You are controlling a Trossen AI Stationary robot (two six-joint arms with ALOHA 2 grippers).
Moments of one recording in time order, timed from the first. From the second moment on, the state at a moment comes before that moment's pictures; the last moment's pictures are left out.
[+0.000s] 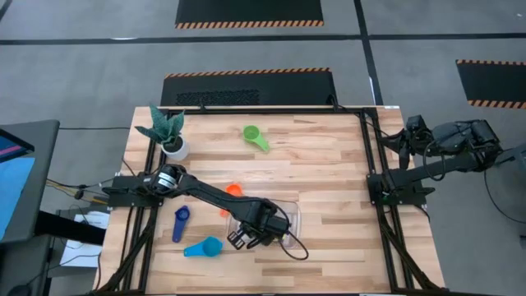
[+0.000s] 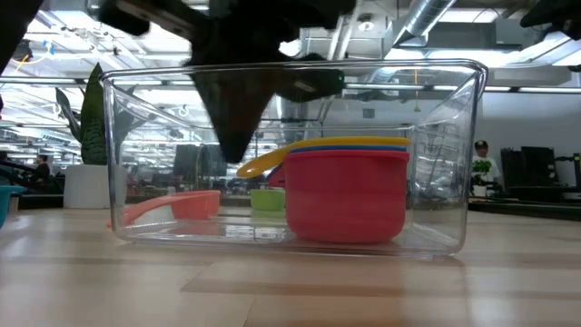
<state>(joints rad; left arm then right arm) -0.33 2.23 1.93 -1.26 0.03 0.44 0.18 0.36 1.10 -1.28 0.49 0.61</state>
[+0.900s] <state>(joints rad) -0.34 2.22 2.00 -1.37 0.09 0.20 0.18 0.36 1.10 -1.31 0.49 0.61</state>
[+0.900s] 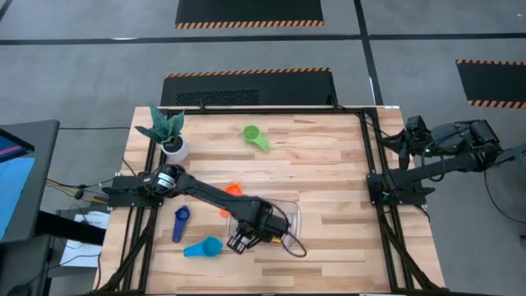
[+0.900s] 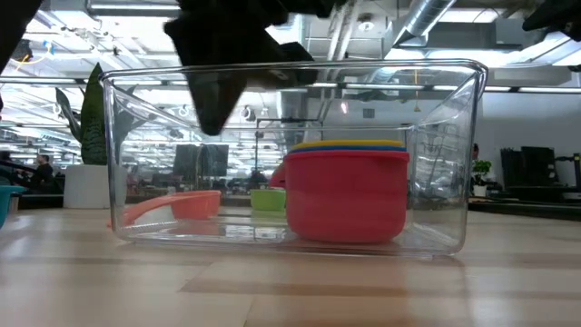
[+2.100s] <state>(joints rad) -0.36 2.18 2.01 -1.37 0.03 -0.06 0.18 0.36 1.10 -1.31 0.48 0.63</state>
